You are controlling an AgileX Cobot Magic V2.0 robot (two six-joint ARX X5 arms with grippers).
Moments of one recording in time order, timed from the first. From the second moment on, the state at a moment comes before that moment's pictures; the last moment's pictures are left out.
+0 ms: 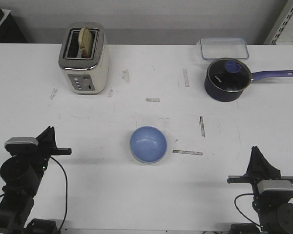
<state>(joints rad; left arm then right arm) -0.11 0.55 0.63 -0.13 -0.10 -0.09 0.04 0.15 0.51 -0.31 0.02 0.06</state>
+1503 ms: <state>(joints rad) 0.01 0.01 0.10 -0.05 0.03 0.07 0.05 0.15 0.51 -0.30 0.02 0.06</state>
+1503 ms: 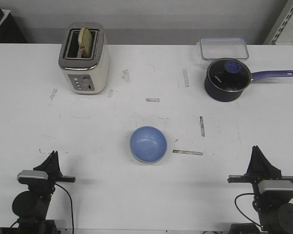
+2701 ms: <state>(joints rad) 0.01 0.01 0.03 0.04 0.02 0.07 0.04 0.15 0.51 -0.29 0.03 0.04</state>
